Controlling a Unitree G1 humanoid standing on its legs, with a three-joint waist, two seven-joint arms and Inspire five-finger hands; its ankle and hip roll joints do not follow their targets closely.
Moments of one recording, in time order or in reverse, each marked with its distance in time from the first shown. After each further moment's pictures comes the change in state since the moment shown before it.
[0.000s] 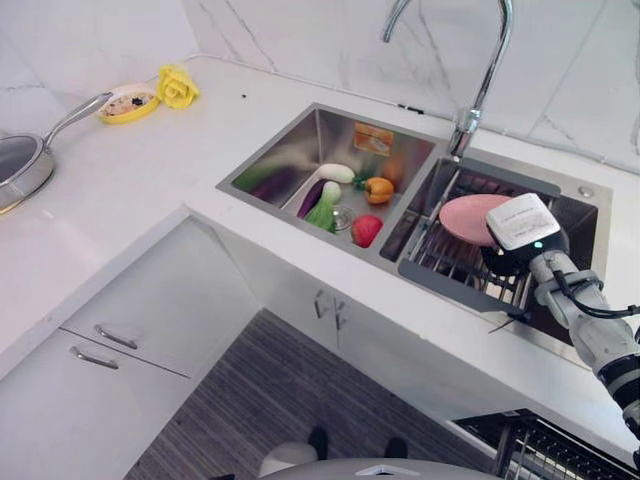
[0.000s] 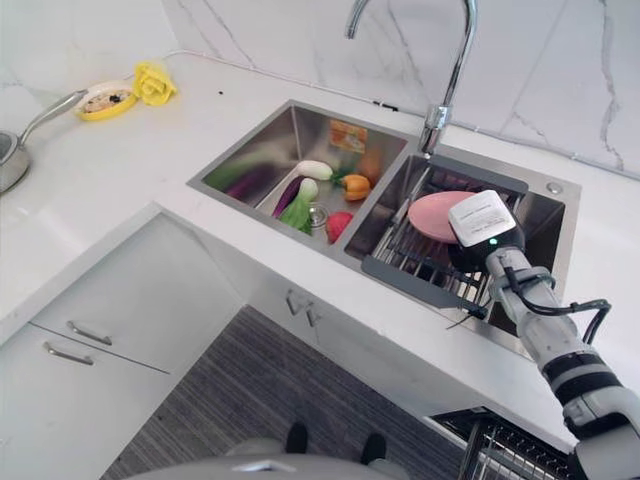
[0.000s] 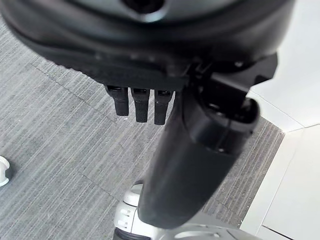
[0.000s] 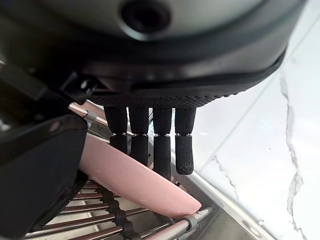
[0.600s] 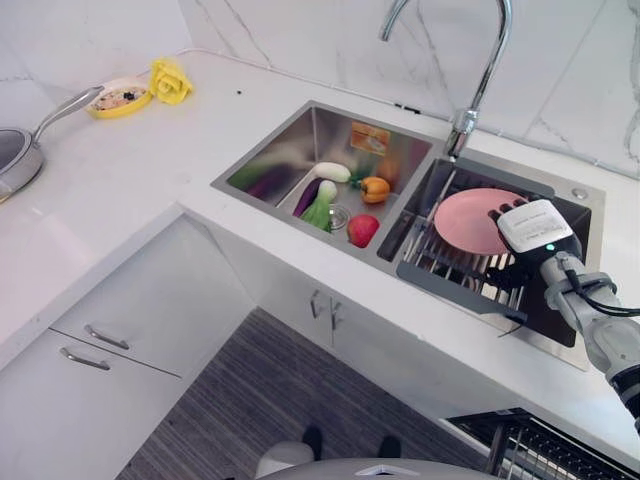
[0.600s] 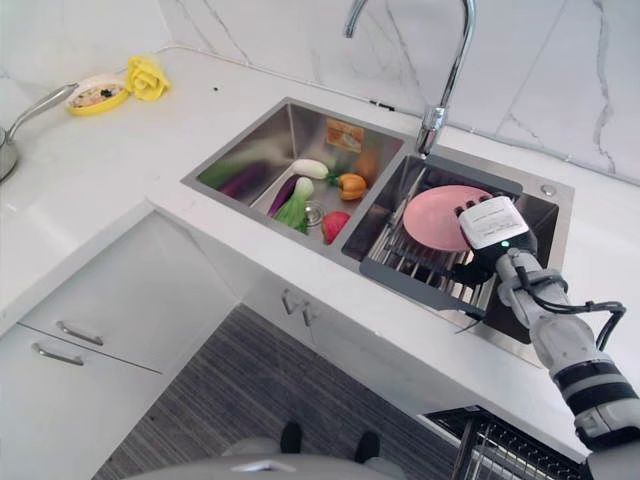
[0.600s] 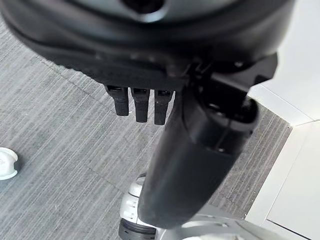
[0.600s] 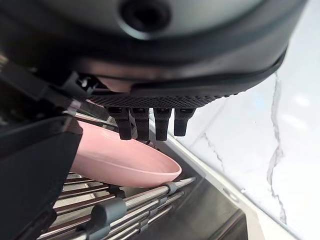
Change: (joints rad) left arm 0.001 0.002 0.011 -0.001 0.001 0.017 -0.012; right arm 0.072 -0.014 -0.096 -0.076 0.032 -0.028 0.133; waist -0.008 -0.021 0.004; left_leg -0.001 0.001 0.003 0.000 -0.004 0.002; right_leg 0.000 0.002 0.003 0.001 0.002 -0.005
